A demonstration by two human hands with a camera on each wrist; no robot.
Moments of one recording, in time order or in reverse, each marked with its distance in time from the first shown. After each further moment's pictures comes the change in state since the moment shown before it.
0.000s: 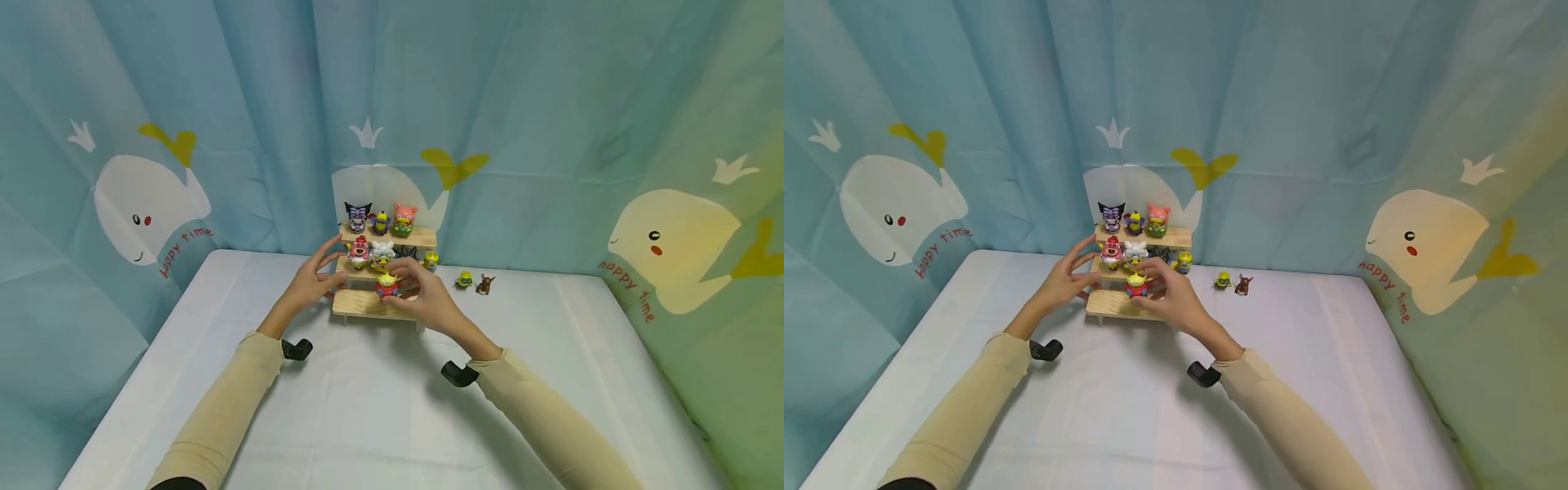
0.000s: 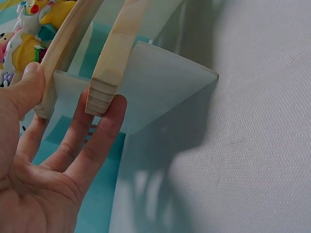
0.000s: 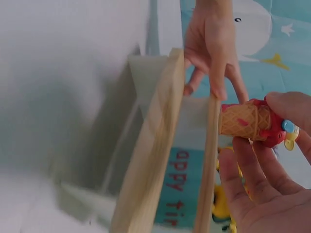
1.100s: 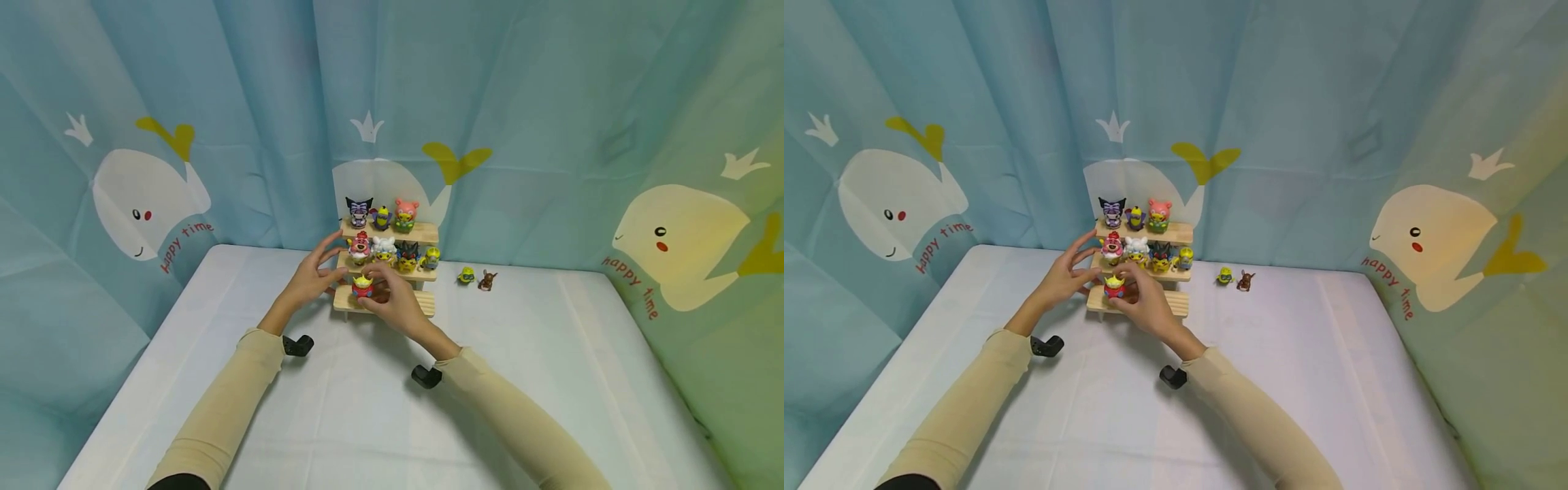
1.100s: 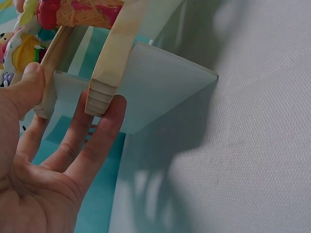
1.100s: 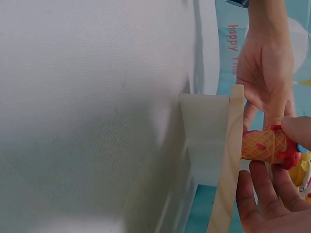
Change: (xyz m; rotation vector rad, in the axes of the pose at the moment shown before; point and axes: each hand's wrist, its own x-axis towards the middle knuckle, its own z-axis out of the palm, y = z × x) left_hand 0.000 0.001 0.000 0.021 0.014 0.003; right_hand 0.017 0.023 0.060 0.008 0.062 0.001
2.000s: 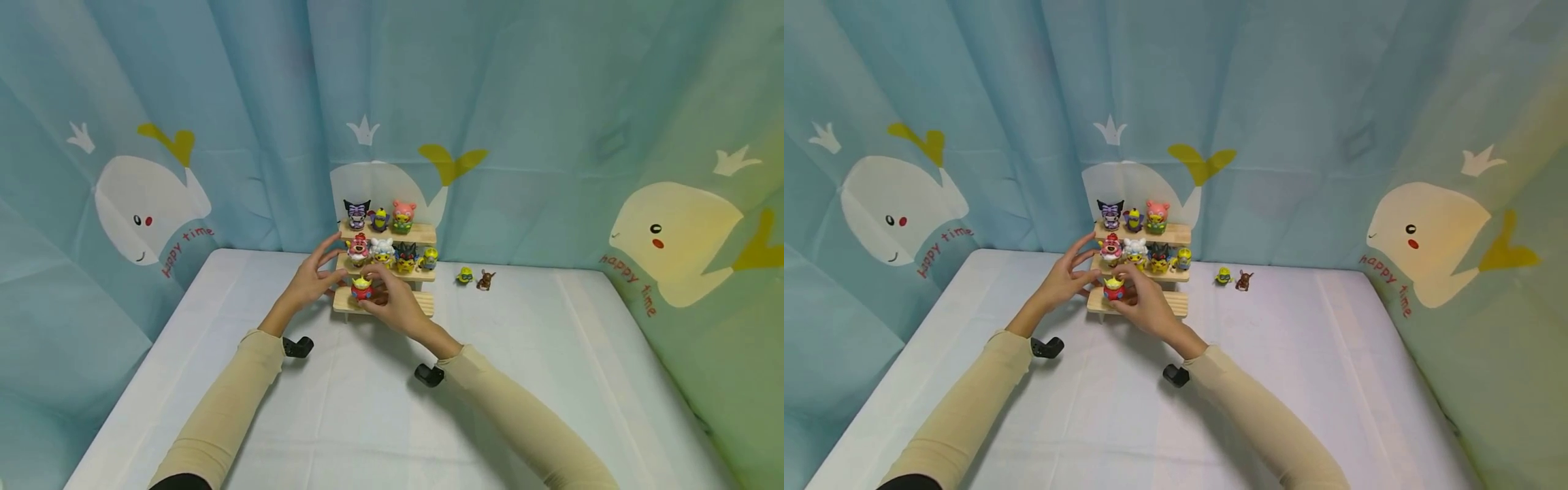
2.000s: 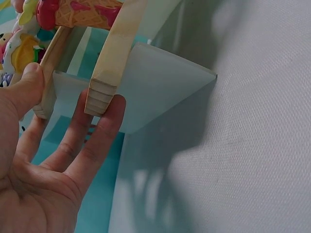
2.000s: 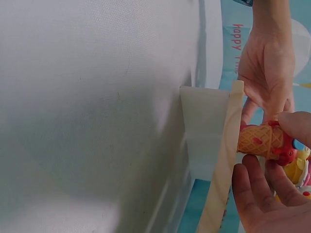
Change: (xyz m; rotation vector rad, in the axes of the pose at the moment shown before) left_hand 0.009 -0.026 -0.002 0.024 0.016 0.018; right_hand -0.001 -0.004 -0.004 -0.025 -0.060 0.009
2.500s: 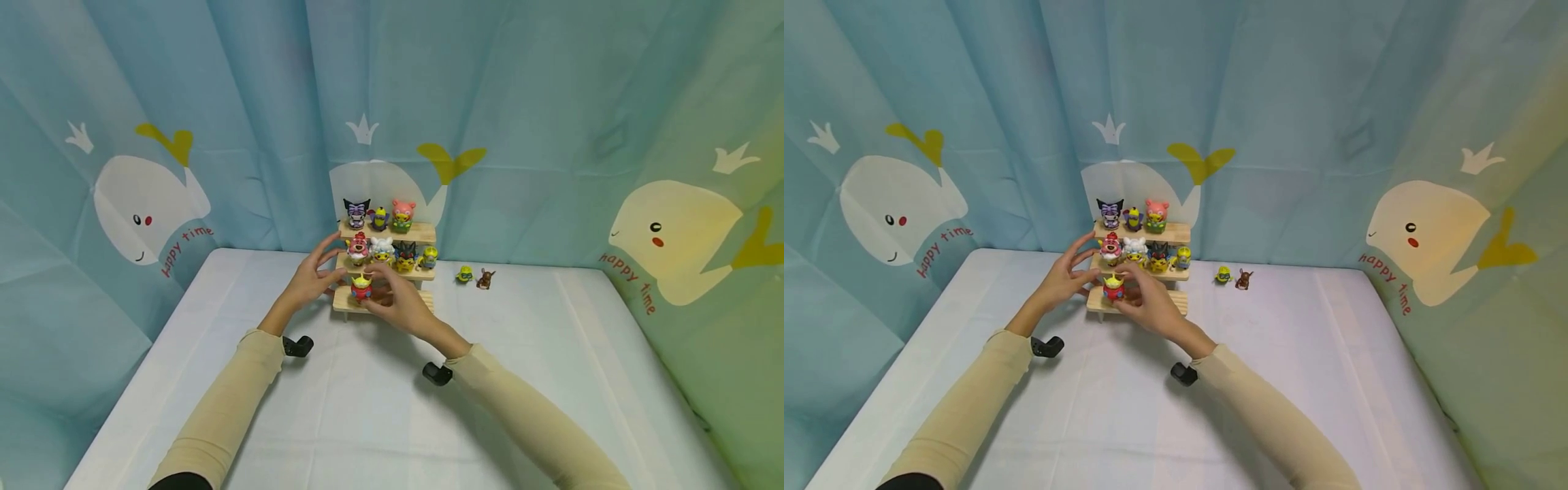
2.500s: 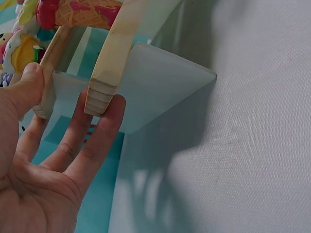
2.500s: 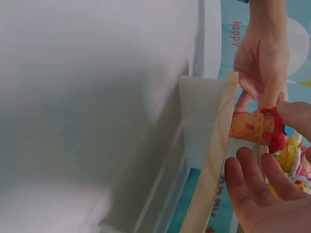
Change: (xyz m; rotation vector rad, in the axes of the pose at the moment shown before) left_hand 0.000 -0.002 -0.001 -0.008 0.003 -0.012; right_hand -0.005 -0.002 -0.011 0.005 -0.039 -0.027
